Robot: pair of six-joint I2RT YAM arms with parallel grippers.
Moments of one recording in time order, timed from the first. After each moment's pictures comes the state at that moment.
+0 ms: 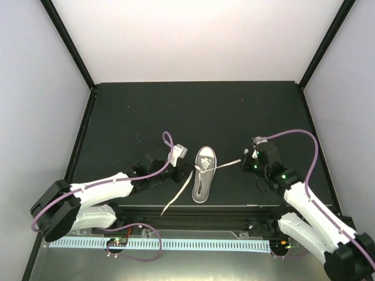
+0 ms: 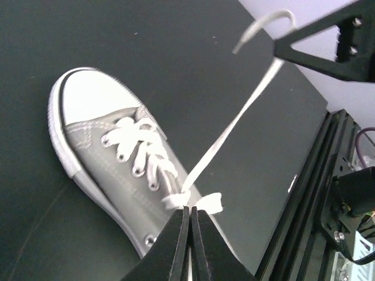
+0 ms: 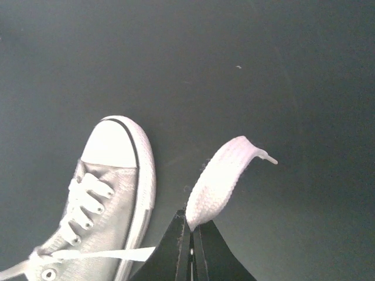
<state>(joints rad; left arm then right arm) -0.81 1.16 0.44 0.22 0.30 -0.47 0.45 0.76 0.49 -0.47 0.00 0.59</state>
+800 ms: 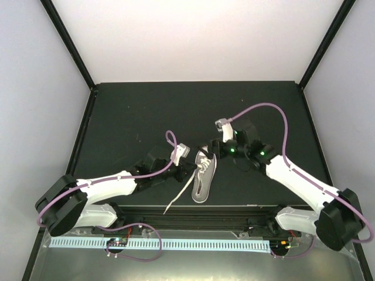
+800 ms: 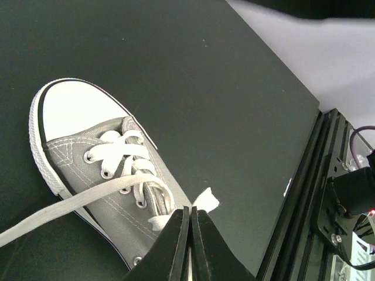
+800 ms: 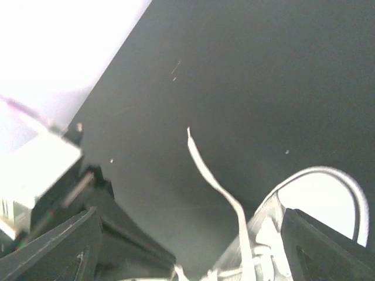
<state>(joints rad) -0.81 1.25 0.47 0.32 0.34 -0.45 0.63 1.21 0.86 -0.23 -0.38 0.42</state>
